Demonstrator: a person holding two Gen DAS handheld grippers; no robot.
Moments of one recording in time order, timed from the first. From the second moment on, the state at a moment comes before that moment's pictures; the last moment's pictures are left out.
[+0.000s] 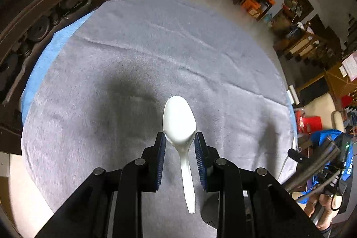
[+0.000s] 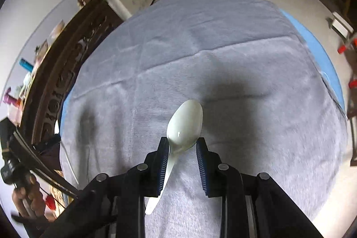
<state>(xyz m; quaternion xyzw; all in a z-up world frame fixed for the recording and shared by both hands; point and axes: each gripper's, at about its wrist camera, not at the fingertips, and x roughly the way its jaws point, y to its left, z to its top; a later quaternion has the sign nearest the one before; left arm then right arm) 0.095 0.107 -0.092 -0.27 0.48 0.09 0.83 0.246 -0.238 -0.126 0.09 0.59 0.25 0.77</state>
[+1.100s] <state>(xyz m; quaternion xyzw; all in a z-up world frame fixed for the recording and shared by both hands) 0.020 0.031 -0.034 -0.25 0.32 0.08 0.91 0.094 -0.253 -0.022 0.14 0.36 0.25 0.89</state>
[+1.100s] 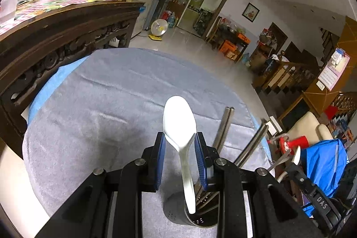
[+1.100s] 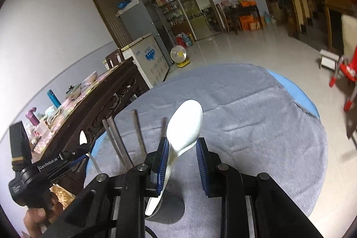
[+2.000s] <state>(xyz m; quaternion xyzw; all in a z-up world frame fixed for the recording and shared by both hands) 0.023 -0.006 -0.056 -0.19 0.31 0.08 0.93 0.085 -0.196 -0.053 0.07 0.34 0.26 0.90</state>
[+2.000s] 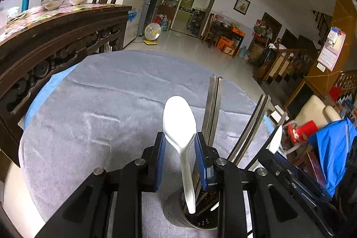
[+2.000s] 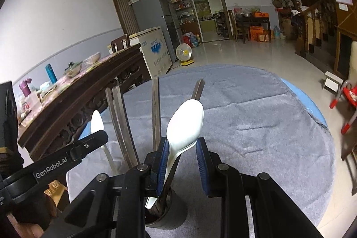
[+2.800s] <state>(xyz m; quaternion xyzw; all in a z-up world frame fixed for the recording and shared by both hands) 0.011 -0.014 -0.063 -0.17 0.32 0.08 0.93 0.062 -0.183 -0.066 0.01 0.34 0.27 0.90</state>
